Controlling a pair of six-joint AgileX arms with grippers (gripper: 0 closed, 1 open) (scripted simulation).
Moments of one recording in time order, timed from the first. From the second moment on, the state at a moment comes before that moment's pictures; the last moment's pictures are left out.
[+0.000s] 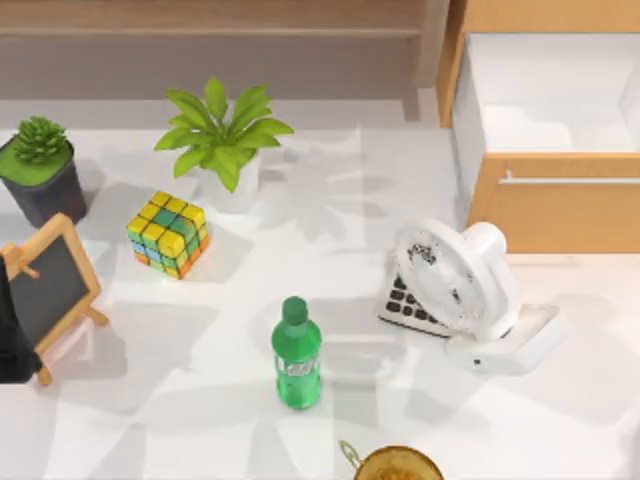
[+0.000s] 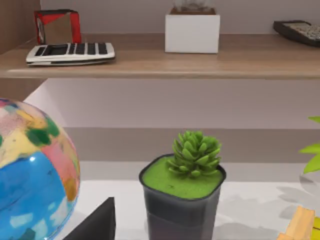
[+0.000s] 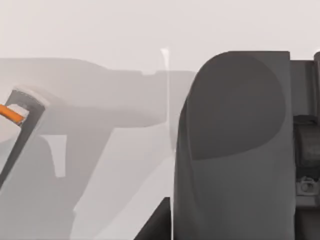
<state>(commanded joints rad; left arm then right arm) 0.00 0.00 0.00 0.00 0.00 0.00 -0.52 1.19 0.59 -0.83 -0.07 -0.52</state>
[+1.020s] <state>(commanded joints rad) 0.00 0.00 0.00 0.00 0.00 0.00 -0.52 1.20 0.57 -0.75 -0.08 -0.52</state>
